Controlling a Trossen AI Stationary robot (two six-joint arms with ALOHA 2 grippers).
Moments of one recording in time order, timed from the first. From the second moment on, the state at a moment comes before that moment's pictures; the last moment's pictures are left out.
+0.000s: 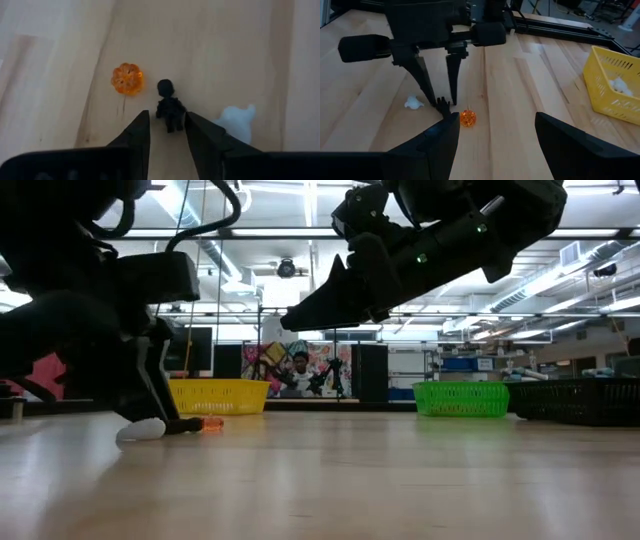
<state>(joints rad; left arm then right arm) -0.53 1.67 0.75 -0.24 -0.47 -0.61 0.19 1.85 0.88 0.57 0.27 -0.07</state>
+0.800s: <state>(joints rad) -0.56 1.61 0.75 -0.22 -0.65 -0.38 0.19 1.85 0.88 0.62 0.23 -0.08</state>
